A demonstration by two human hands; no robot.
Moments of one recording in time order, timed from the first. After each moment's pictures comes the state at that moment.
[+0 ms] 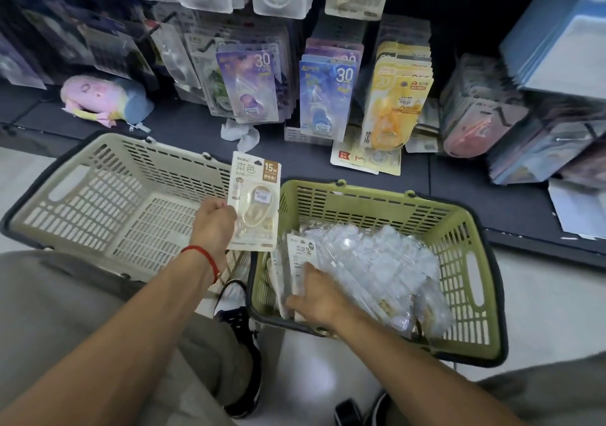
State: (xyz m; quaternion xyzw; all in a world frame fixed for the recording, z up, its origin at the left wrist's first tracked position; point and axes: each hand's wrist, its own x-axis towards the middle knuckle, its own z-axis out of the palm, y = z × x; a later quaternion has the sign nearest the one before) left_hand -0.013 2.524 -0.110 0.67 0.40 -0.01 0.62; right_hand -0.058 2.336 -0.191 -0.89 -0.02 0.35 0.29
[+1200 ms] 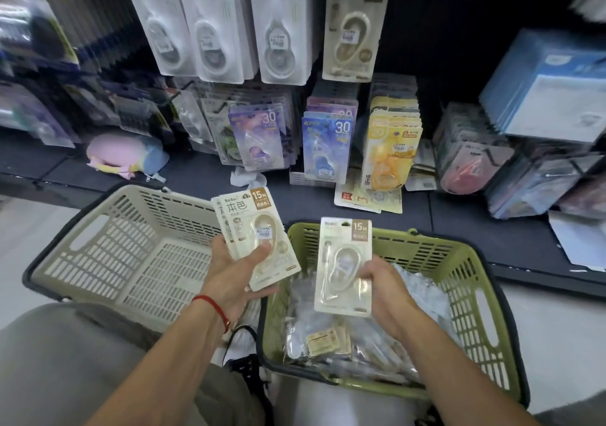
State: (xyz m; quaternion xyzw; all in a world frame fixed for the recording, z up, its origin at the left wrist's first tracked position) left_hand -0.023 2.522 -0.101 0.59 0.27 -0.04 0.76; right_hand -0.009 2.274 -0.135 -0.58 0.22 0.20 0.76
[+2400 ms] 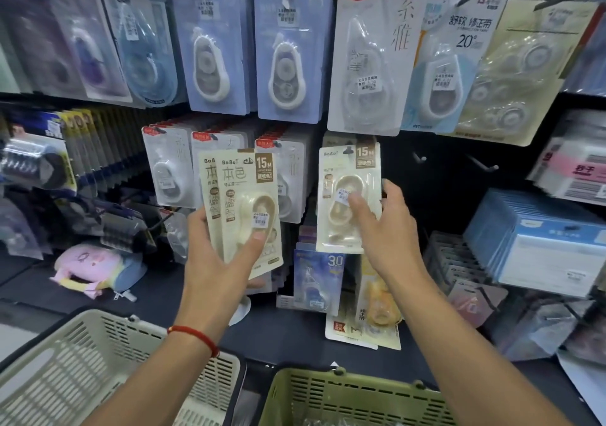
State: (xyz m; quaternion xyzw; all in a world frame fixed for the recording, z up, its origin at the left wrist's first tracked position) left_hand 0.109 2.523 0.050 0.65 0.00 0.24 0.72; right_hand 0.161 2.303 0.092 -0.83 -0.02 -0.20 0.53
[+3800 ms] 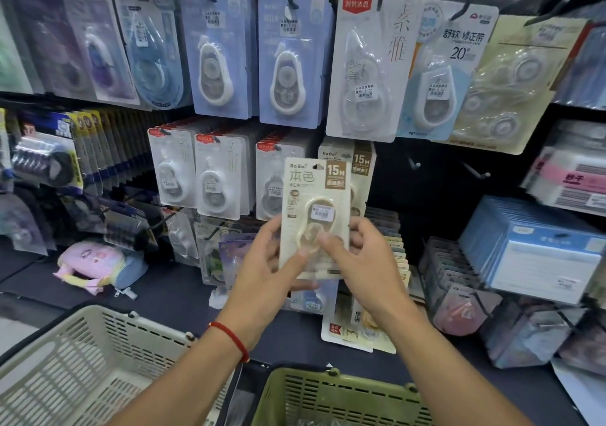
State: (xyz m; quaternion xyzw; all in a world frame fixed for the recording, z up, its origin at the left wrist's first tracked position) left_hand 0.110 2.475 0.041 0.62 -0.09 0.09 0.77; right_hand 0.139 2.314 0.061 -0.75 -0.11 -0.10 0.65
